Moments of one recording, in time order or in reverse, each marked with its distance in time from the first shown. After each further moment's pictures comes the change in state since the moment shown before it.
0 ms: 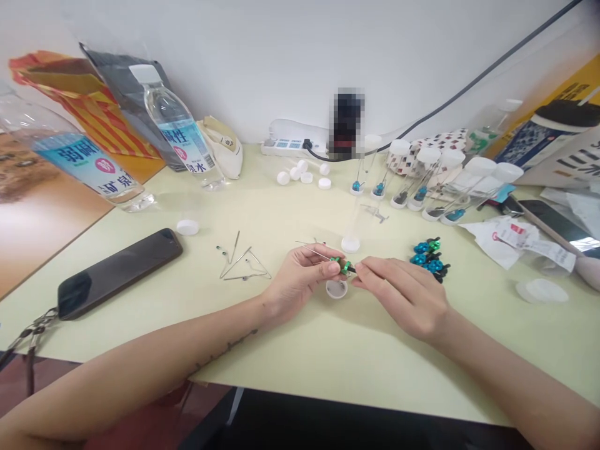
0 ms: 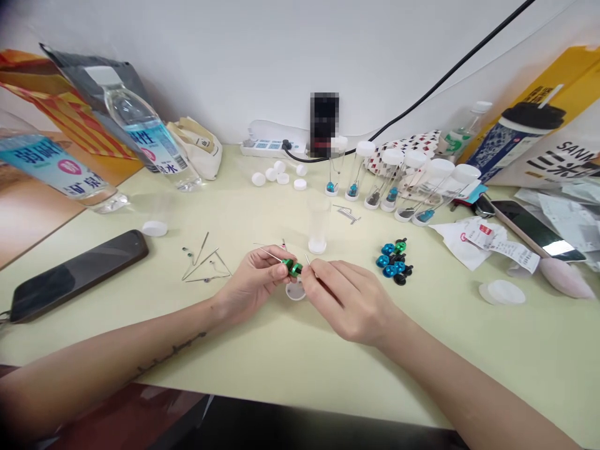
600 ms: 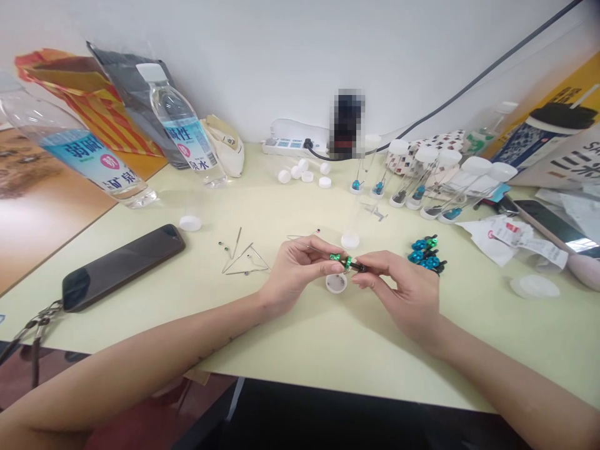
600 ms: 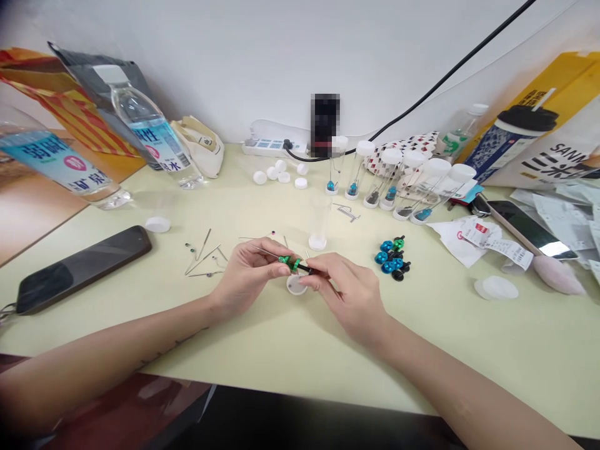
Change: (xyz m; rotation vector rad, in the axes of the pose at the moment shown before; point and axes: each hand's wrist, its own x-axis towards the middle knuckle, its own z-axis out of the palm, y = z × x) left_hand -0.001 0.001 -0.003 0.177 -0.033 0.254; right_hand 0.002 -0.018 0.006 0.476 0.052 0.580
